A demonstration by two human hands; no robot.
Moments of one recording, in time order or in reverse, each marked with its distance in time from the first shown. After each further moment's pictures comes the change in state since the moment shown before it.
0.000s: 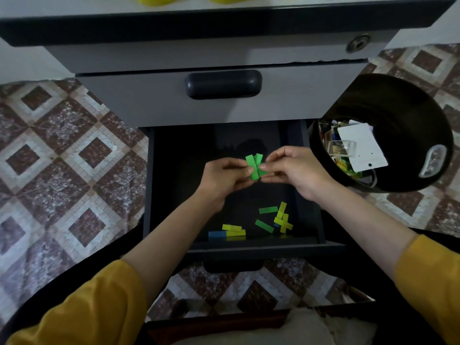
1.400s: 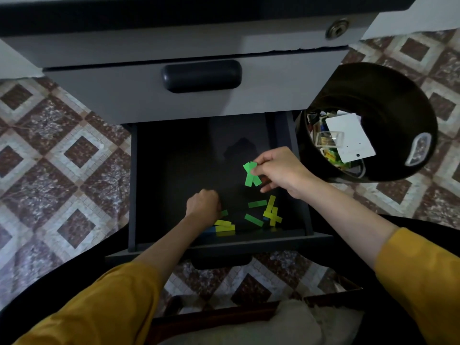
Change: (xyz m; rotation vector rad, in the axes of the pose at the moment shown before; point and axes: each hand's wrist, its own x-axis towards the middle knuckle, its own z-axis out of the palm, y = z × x) left_hand 0.037 -0.082 -0.027 1.472 -0.006 0.080; right_hand 0.009 0.014 -0.002 -0.400 0.006 0.065
